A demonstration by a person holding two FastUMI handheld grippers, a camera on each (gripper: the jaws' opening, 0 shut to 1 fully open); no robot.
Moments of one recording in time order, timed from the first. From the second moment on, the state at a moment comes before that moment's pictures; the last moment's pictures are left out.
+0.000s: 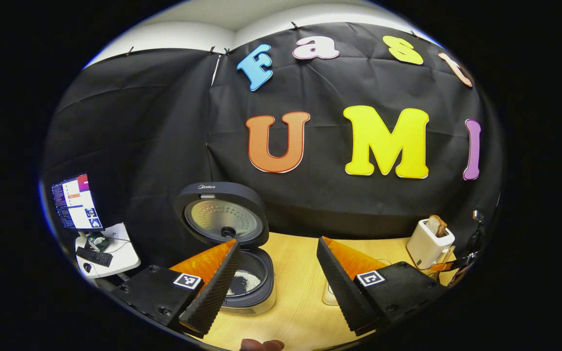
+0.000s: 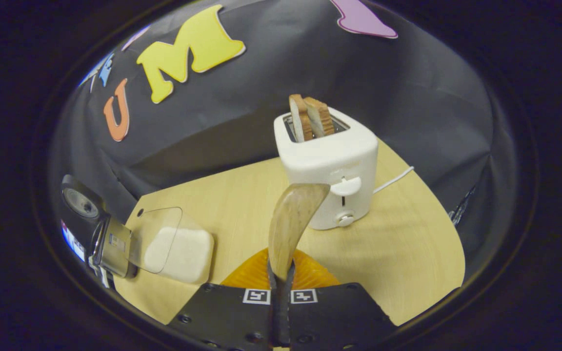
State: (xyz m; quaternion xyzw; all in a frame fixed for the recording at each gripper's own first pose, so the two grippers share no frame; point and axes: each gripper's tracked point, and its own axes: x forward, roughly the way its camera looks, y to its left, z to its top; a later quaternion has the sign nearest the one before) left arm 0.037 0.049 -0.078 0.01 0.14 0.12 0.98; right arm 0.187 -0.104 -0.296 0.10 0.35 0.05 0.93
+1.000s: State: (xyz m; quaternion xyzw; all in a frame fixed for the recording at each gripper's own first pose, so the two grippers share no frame) left arm -0.008 0.108 -0.083 -0.03 0.11 0.13 0.98; right arm 0.194 0.102 -0.151 -0.01 0.20 0.16 0.97
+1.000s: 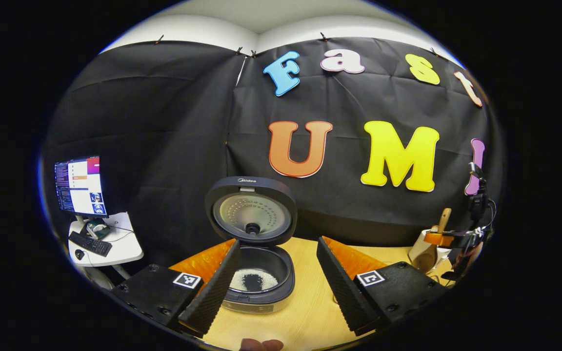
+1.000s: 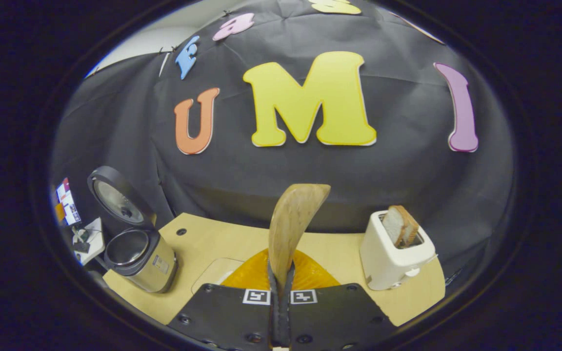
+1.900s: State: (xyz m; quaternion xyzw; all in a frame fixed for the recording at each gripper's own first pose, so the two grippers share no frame) left arm -0.029 0.169 -0.110 -0.03 0.16 0.14 0.98; right arm 0.257 0.154 -0.308 -0.11 0.25 0.06 0.96
